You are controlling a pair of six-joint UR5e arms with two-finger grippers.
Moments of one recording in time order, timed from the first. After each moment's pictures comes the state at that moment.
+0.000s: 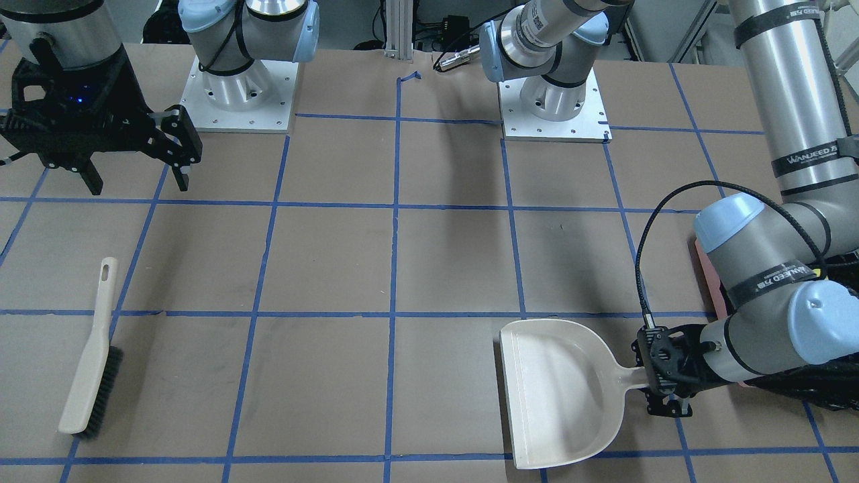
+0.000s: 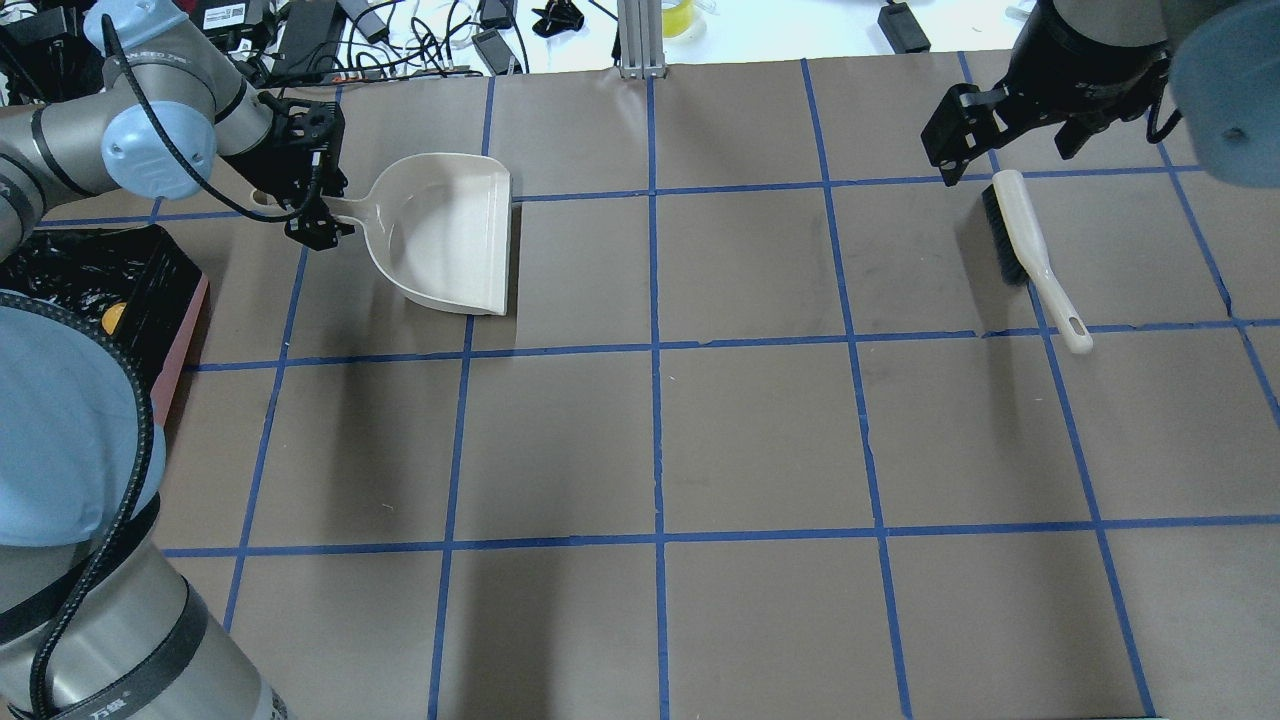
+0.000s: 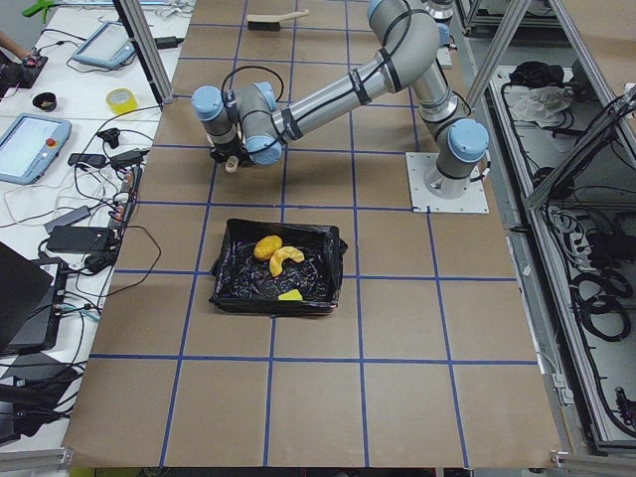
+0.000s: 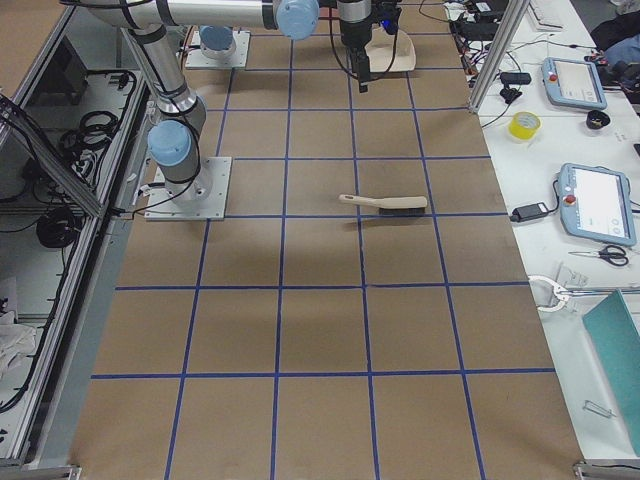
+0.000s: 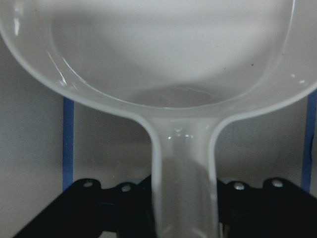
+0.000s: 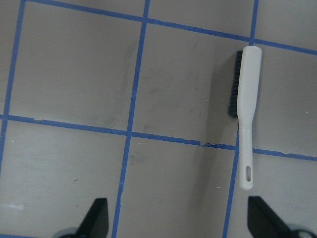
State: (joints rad) left arm -1.30 -2.17 -1.42 -1.21 1.39 1.80; right arm 1.52 -1.60 1.58 -1.73 -1.60 -0.22
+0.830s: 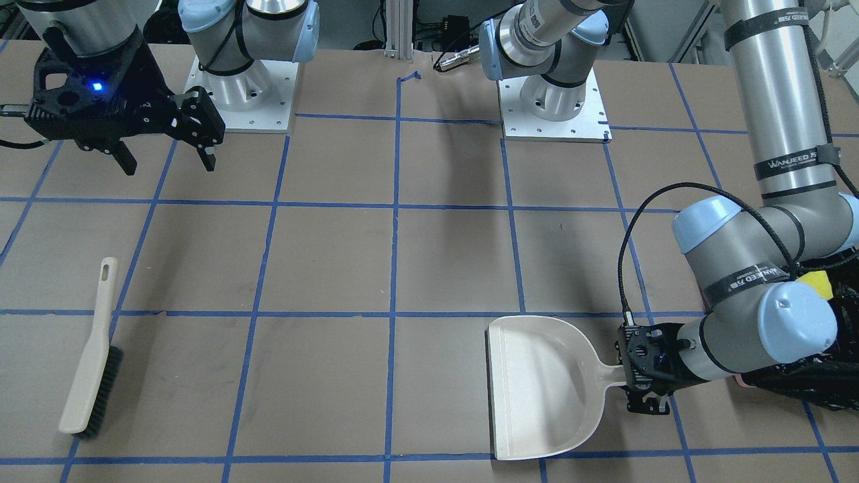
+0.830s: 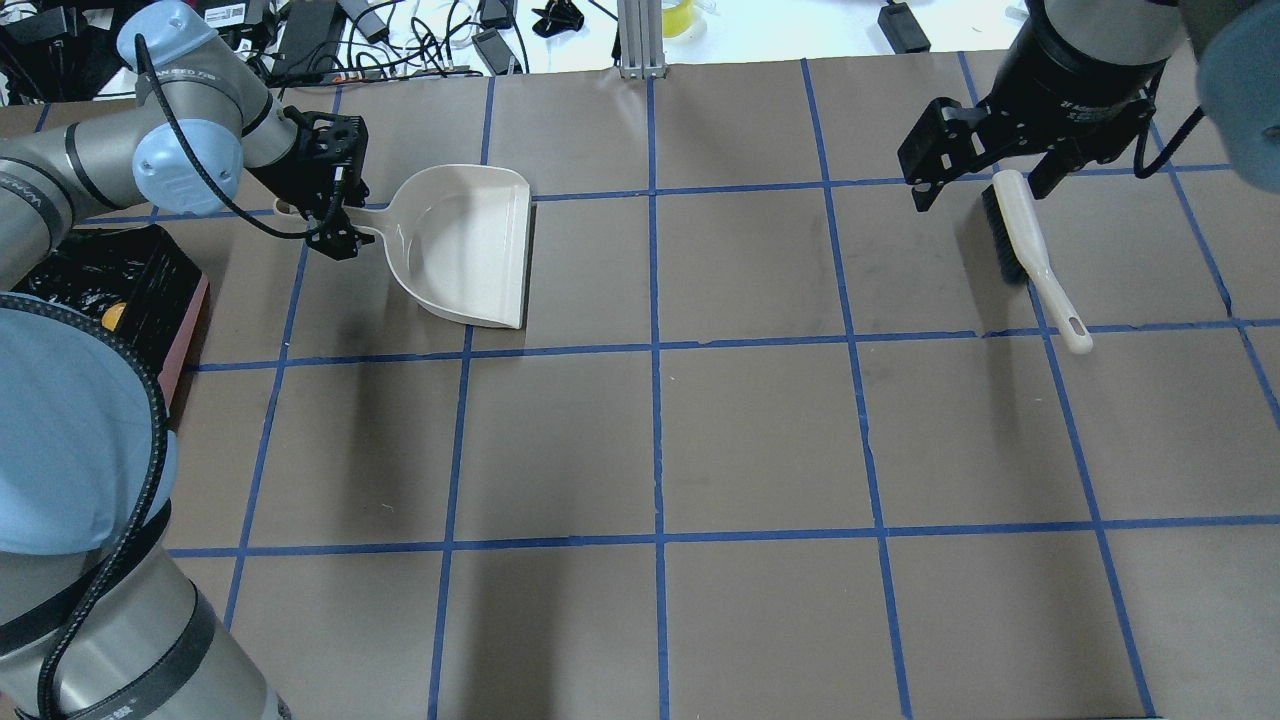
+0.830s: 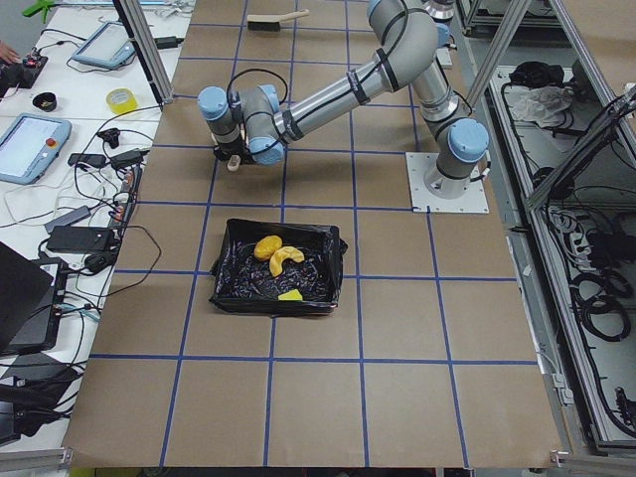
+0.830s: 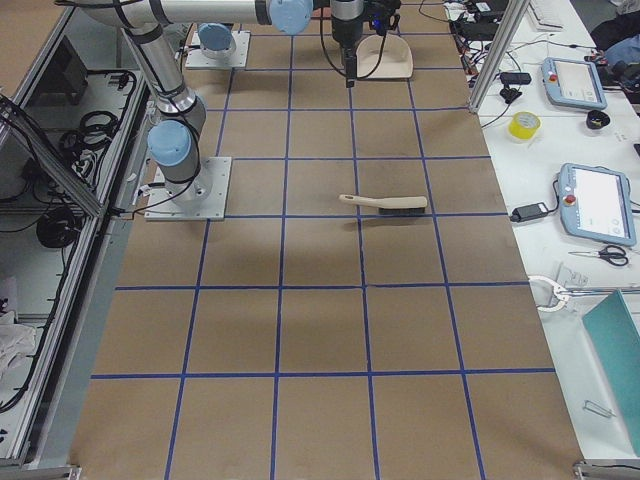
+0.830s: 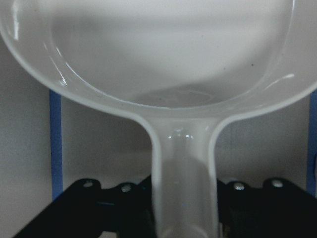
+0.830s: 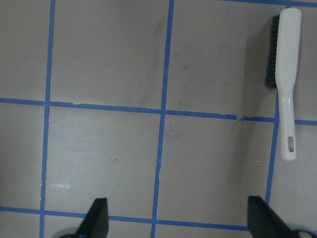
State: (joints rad) left arm -1.32 -2.17 -1.45 -1.18 1.38 1.82; right arm 1.52 -1.62 1.59 -1.62 -1.56 -0.12
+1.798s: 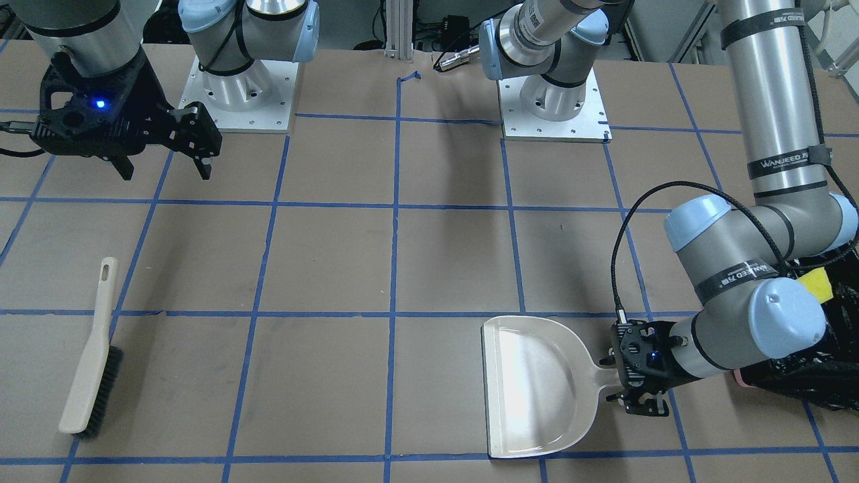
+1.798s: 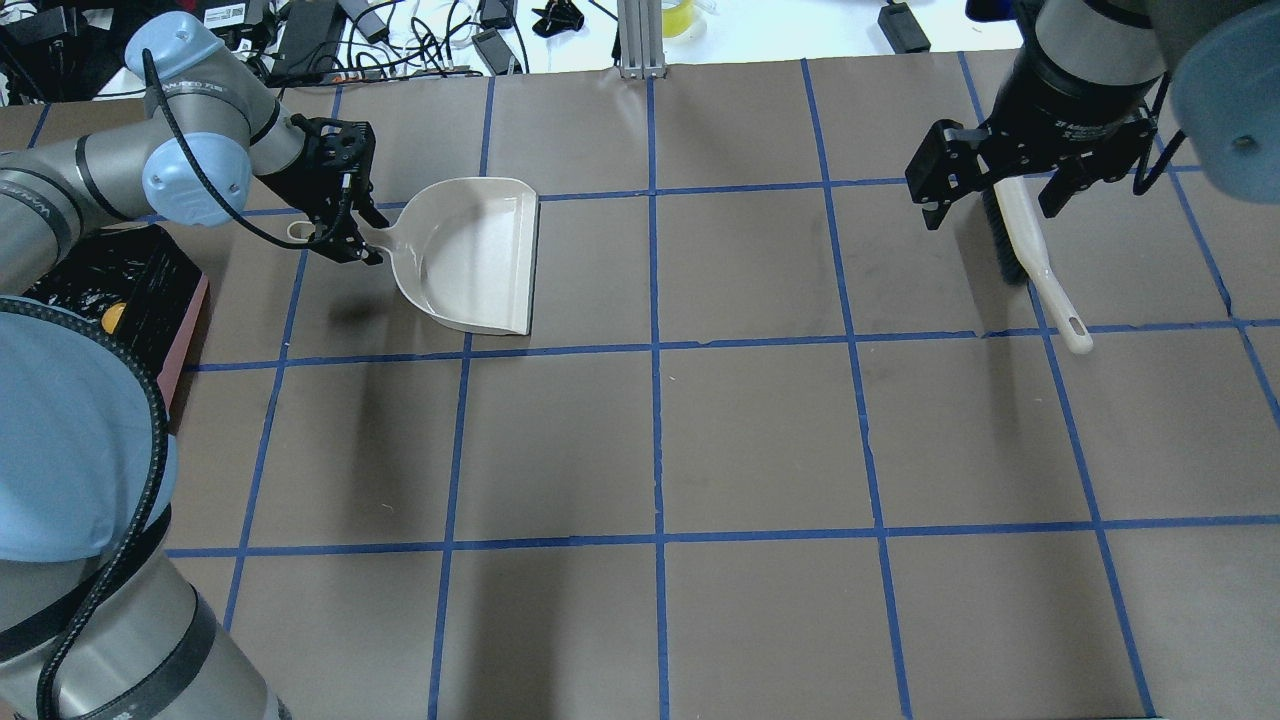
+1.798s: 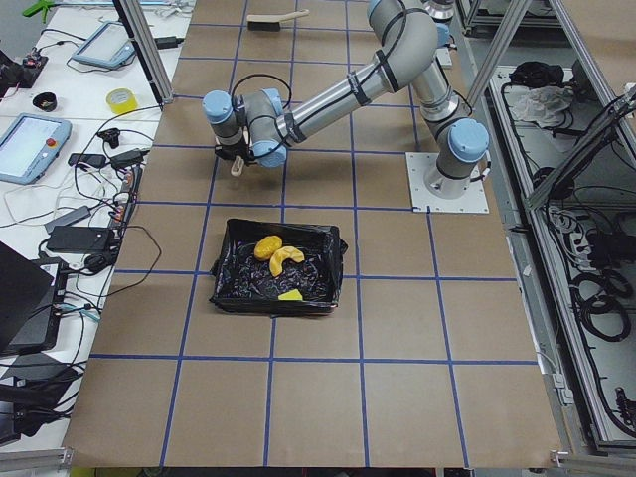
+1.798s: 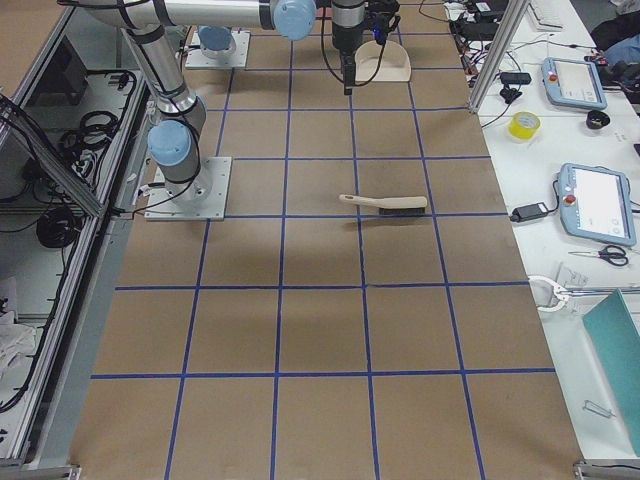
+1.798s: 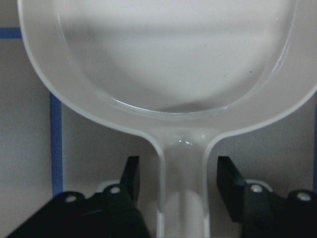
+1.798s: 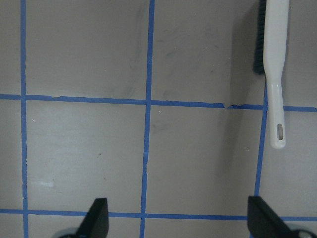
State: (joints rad) left arm -1.34 -2.15 -1.48 -1.14 1.36 1.79; right arm 1.52 -1.60 1.61 -1.63 -1.60 -0.11
